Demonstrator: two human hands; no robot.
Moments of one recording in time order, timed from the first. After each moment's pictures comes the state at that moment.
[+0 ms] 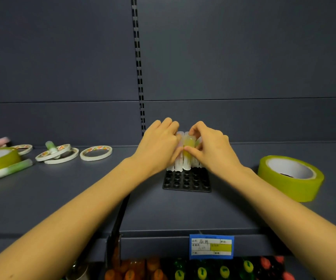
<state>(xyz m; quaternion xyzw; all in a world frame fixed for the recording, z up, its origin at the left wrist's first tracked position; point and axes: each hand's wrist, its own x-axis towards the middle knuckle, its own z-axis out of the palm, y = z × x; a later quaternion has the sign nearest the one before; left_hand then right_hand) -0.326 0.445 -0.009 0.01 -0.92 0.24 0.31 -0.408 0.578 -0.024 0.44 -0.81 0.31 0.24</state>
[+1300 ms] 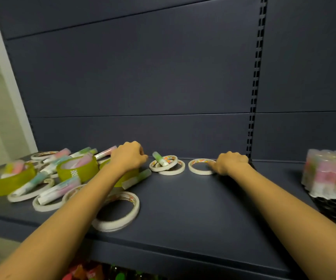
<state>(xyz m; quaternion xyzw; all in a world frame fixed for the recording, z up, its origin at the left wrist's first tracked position) -0.138 0.150 0.003 0.39 -0.90 -0.01 0.18 -0.334 0.309 -0.026 0.31 -0.95 0.01 0.02</state>
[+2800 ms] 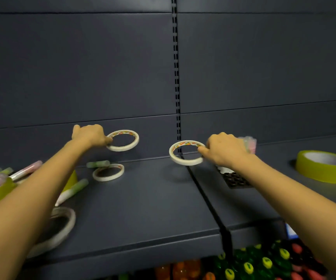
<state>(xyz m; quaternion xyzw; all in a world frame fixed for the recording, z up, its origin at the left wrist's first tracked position) -0.218 0.166 0.056 0.34 -0.93 0.06 0.13 -0.312 0.467 0.016 0.27 -0.94 0.10 0.20</state>
